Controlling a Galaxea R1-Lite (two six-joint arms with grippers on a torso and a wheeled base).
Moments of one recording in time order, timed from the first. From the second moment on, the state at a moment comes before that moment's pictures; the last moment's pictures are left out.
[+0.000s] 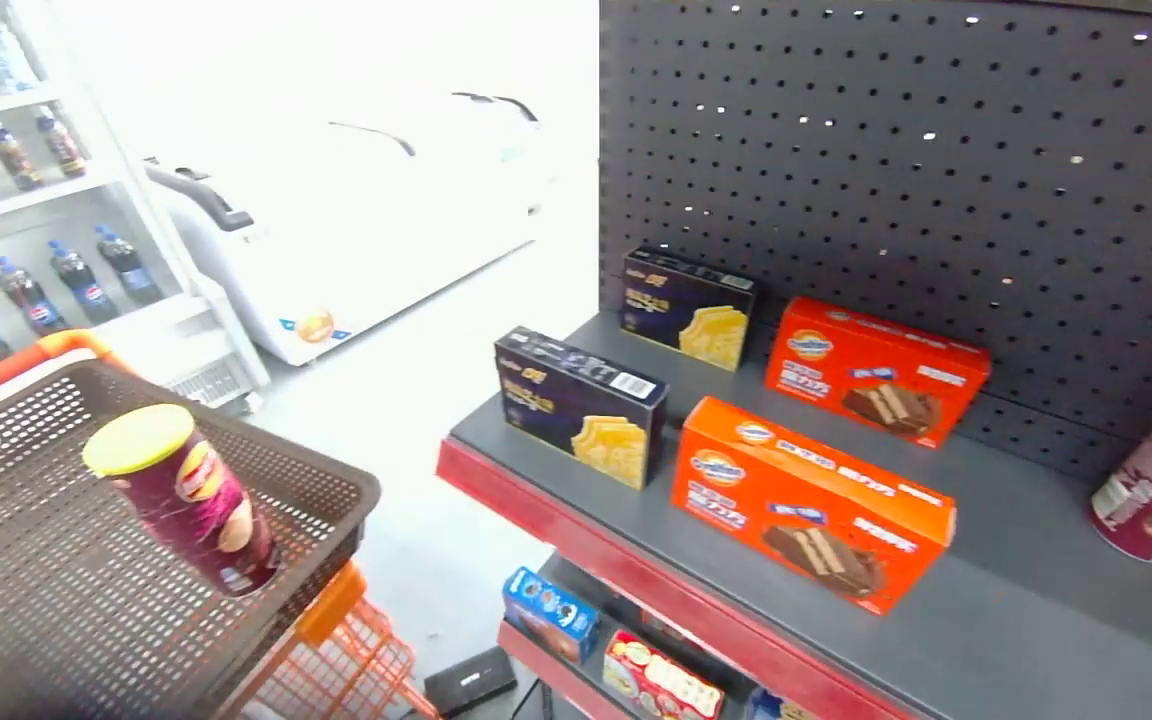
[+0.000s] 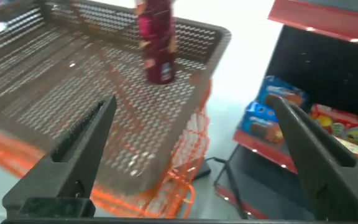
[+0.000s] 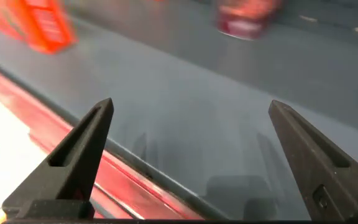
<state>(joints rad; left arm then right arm) 0.00 0.00 0.00 0.00 0.00 0.00 0.00 0.00 0.00 0.00 0.01 0.00</state>
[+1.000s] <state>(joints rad) 0.00 0.04 -0.07 0.02 -0.03 0.05 0.00 0.00 0.00 0.00 0.01 0.00</state>
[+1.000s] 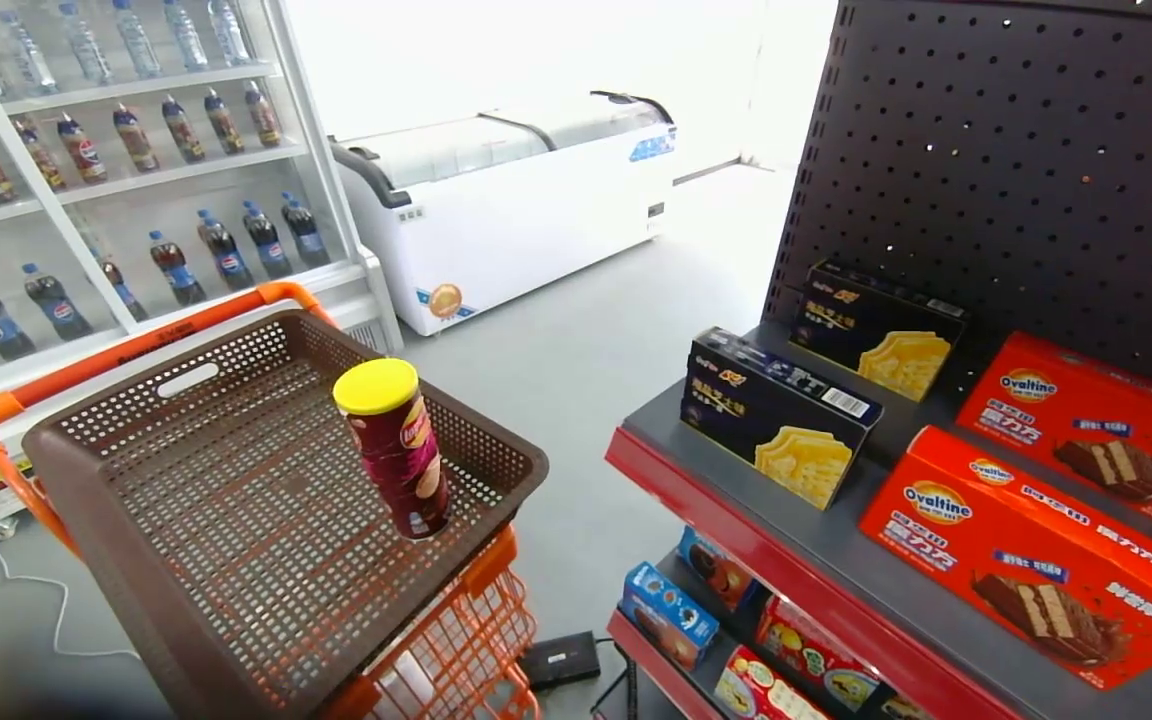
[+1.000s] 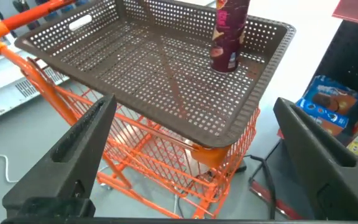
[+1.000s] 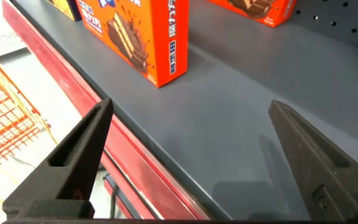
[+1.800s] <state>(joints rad) -0.16 1.03 -0.35 -0.45 -0.11 0.09 0.00 0.00 0.00 0.00 0.01 0.00</state>
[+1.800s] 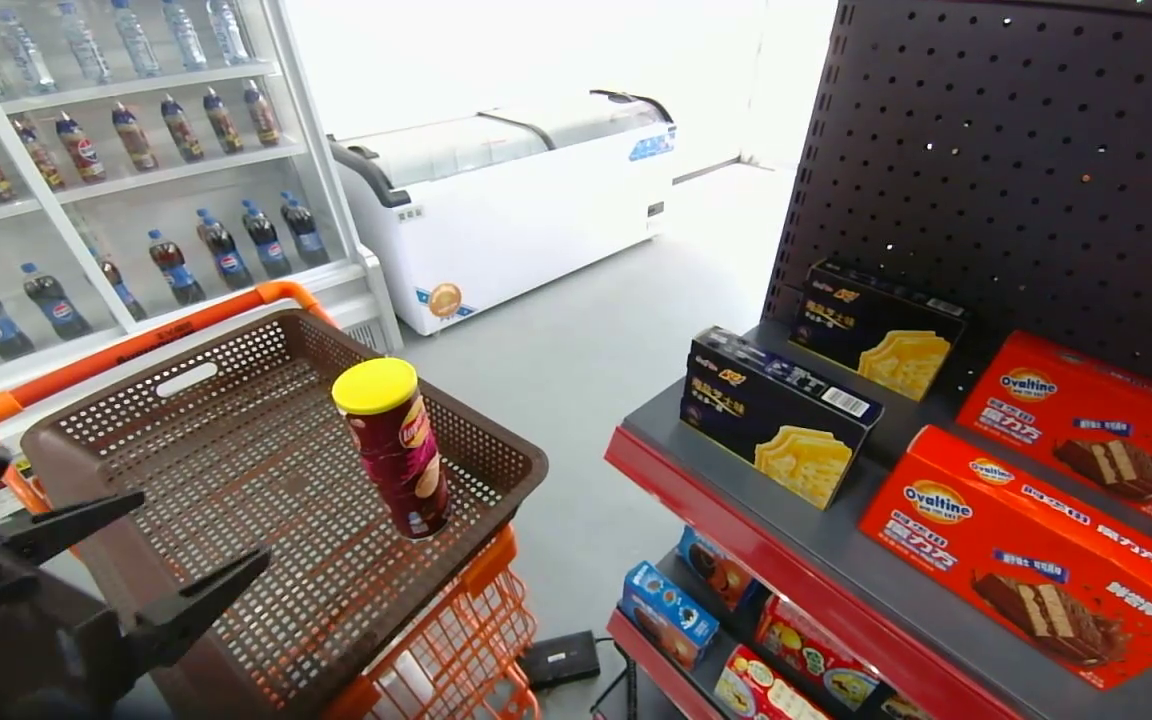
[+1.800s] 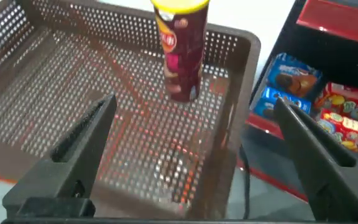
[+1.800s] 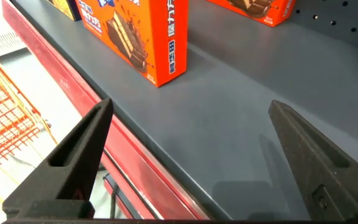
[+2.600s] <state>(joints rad) -0.18 1.75 -0.39 -1.18 -0.08 0.09 0.00 0.00 0.00 0.00 0.01 0.00</state>
